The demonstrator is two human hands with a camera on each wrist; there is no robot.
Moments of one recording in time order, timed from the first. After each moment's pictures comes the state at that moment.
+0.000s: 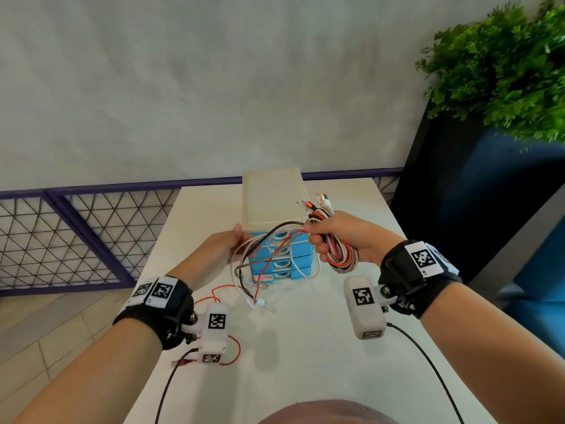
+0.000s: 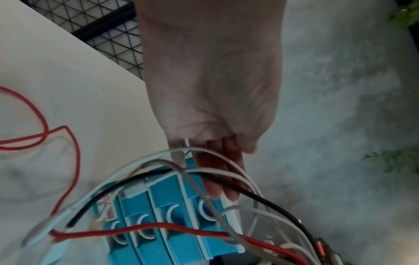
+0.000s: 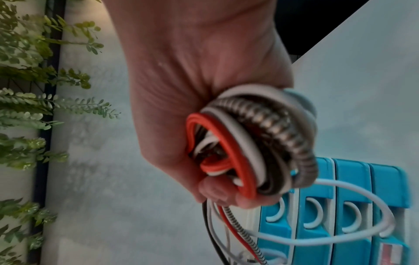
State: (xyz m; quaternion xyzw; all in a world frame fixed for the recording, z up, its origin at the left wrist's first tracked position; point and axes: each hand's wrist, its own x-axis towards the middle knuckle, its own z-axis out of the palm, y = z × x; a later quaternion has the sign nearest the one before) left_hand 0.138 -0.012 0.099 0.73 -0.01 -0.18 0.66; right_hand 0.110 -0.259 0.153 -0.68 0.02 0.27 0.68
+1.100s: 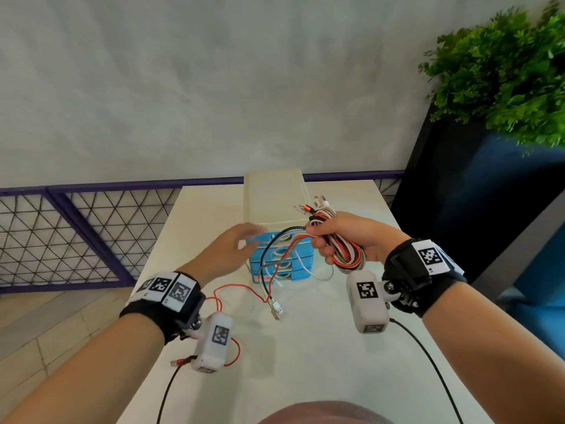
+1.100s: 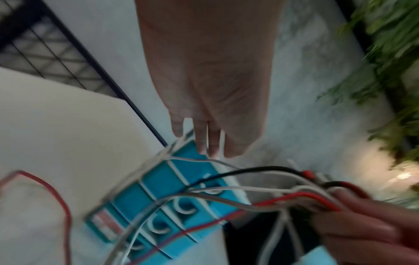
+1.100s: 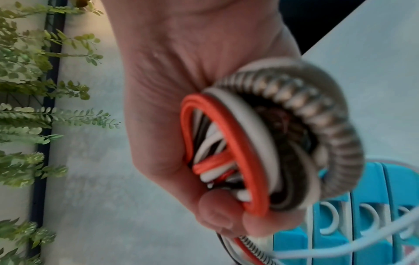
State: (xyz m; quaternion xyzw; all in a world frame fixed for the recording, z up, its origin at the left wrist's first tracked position) left_hand 0.141 -0.008 0.096 0.89 -0.19 -0.06 0.40; right_hand 0.112 -0.264 0.160 -0.66 0.01 0.33 0.68
